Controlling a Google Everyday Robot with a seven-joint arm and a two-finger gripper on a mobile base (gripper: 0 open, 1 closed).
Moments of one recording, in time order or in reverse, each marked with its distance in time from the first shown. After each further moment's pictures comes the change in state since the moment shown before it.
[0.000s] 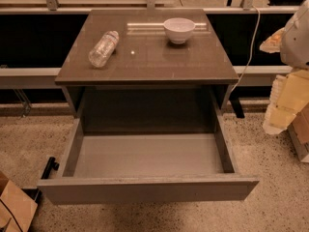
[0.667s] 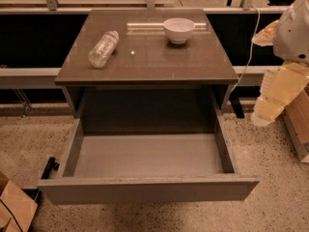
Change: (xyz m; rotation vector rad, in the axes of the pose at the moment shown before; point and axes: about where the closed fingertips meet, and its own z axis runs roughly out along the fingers) arm -0.024 -0.007 -0.002 0.017 -0.087 -0.008
